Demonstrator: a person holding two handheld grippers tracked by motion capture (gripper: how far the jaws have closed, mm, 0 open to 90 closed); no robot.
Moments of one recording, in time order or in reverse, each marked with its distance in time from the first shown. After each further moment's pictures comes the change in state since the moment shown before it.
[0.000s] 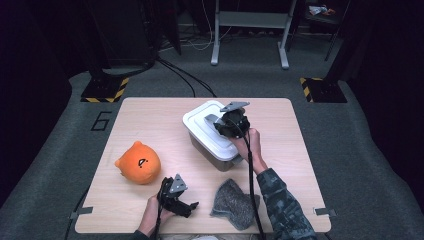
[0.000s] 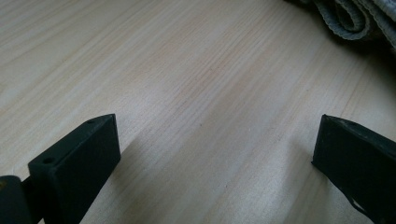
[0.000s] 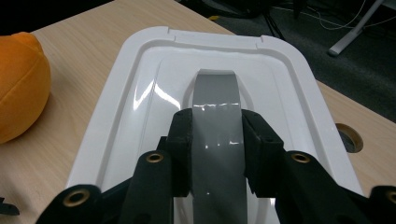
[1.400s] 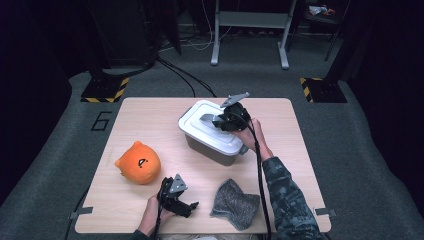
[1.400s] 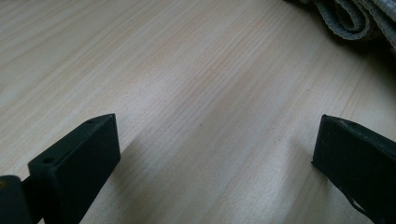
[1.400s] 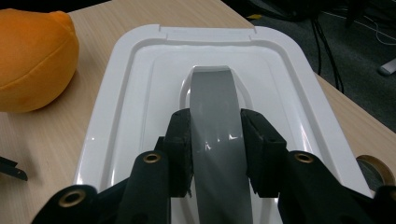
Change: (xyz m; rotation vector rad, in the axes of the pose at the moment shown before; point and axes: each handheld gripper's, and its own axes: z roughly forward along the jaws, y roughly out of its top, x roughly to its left) left arm 0.000 0.000 0.000 0.002 -0.002 0.003; right arm -0.027 0.009 0.017 0.024 0.176 -0.117
